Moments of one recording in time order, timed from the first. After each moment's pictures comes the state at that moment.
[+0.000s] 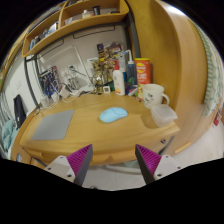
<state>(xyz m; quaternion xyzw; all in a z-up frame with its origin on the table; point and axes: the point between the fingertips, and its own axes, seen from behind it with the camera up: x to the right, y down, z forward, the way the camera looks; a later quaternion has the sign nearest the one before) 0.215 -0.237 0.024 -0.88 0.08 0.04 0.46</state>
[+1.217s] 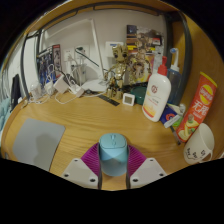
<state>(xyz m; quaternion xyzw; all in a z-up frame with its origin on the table) 0.179 0.006 -0.012 -0.90 -0.05 0.01 0.42</state>
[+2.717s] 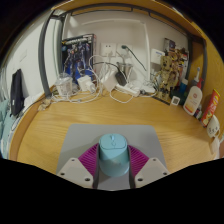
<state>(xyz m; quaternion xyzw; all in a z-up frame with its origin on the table) -0.104 -0.019 -0.013 -0.91 -0.01 -0.02 0.42</state>
